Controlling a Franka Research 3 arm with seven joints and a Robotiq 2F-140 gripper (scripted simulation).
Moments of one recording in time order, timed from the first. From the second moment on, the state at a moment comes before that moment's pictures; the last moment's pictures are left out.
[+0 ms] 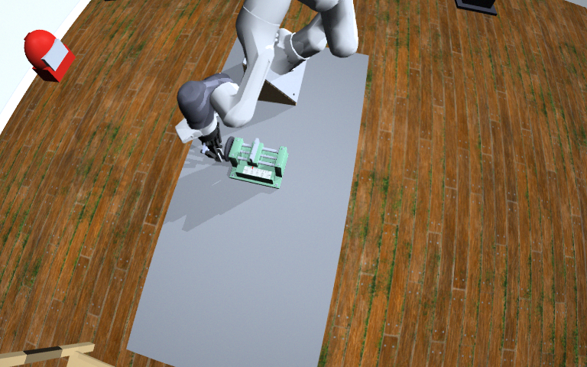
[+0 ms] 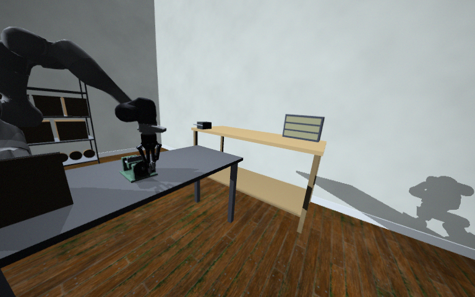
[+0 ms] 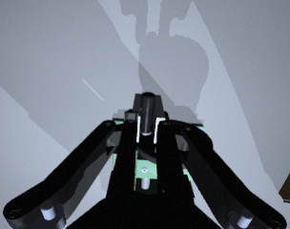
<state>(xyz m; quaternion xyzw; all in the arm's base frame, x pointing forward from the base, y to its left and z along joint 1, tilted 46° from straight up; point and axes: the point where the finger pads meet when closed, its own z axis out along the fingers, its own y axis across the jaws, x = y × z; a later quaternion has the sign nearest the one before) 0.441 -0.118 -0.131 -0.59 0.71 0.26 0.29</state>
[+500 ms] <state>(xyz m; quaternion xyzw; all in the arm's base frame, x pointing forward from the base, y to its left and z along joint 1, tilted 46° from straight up) 0.441 -0.116 -0.133 -0.59 0.71 0.26 0.29</state>
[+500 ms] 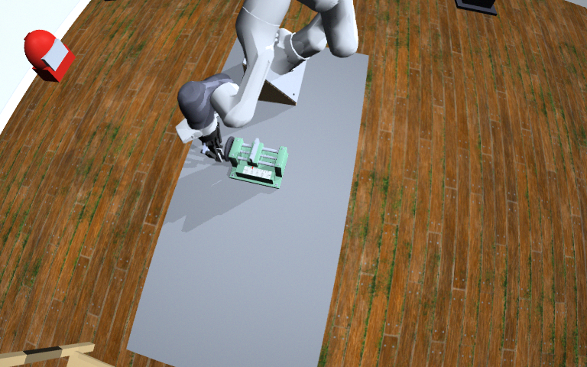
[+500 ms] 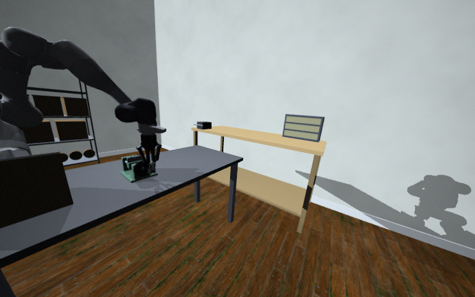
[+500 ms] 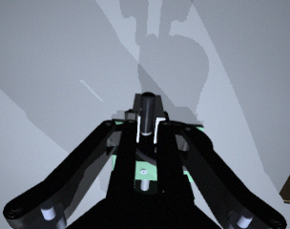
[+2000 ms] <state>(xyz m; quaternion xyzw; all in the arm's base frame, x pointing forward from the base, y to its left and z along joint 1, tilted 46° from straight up) 0.425 -0.098 -0.146 -0.59 0.71 0.26 0.29</state>
